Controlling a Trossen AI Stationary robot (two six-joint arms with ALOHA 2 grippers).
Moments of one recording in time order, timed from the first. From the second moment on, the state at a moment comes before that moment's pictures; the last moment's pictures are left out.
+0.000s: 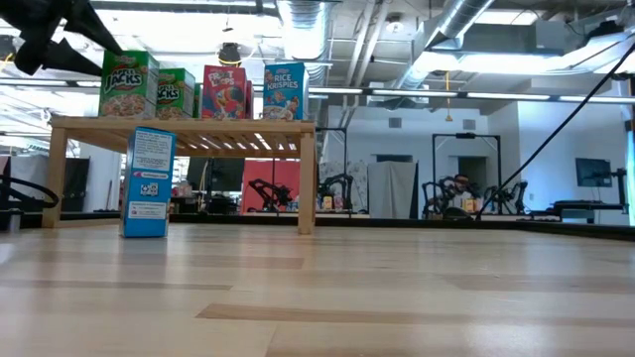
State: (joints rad) left arm -0.51 0.25 0.81 -1.31 -1.20 -1.08; right arm 0.47 1.36 1.63 -0.87 0.44 0.30
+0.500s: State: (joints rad) left arm -0.51 0.25 0.81 -1.20 -1.22 -1.04; right arm 0.47 1.36 1.63 -0.87 0.44 0.30
